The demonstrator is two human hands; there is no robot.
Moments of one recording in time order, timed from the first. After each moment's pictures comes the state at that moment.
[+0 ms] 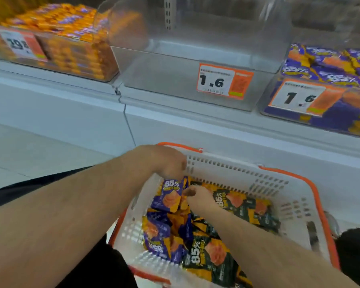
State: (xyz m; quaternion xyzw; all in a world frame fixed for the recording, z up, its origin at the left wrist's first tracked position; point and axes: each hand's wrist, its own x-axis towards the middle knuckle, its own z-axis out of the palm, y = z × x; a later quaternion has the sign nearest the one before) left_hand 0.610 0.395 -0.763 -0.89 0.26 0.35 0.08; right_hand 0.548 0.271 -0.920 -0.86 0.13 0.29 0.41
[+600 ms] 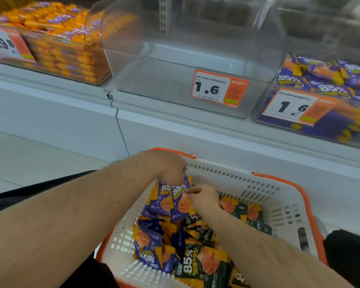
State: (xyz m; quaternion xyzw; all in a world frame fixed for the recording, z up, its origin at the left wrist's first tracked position) left_hand 0.621 0.382 -0.772 -0.90 0.26 0.35 0.05; right_hand 0.558 0.258 -0.914 -0.83 0.28 0.16 0.46
